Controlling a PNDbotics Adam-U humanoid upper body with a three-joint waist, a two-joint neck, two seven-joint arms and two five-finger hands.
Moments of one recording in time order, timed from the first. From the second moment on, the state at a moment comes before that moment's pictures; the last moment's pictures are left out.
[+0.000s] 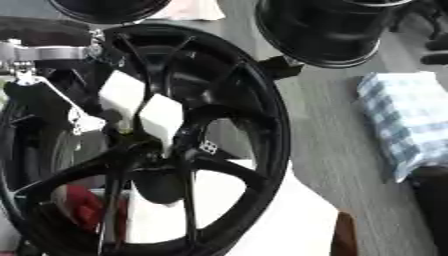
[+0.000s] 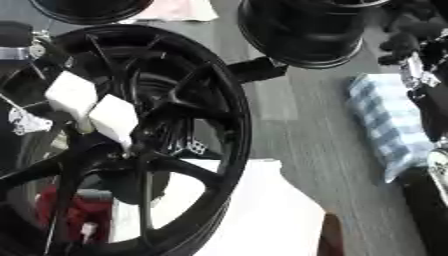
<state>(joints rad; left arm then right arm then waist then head) -0.95 0.78 -0.45 -1.76 -0.30 0.06 -0.78 -0.04 -0.60 -0.14 -1.98 -0.36 -0.18 -0.22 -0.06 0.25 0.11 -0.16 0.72</state>
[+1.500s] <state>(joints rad) -0.67 1.12 0.10 -1.54 0.17 0.24 -0.48 0.00 -0.60 -0.17 -1.98 -0.34 -0.19 -0.25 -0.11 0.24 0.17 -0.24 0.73</state>
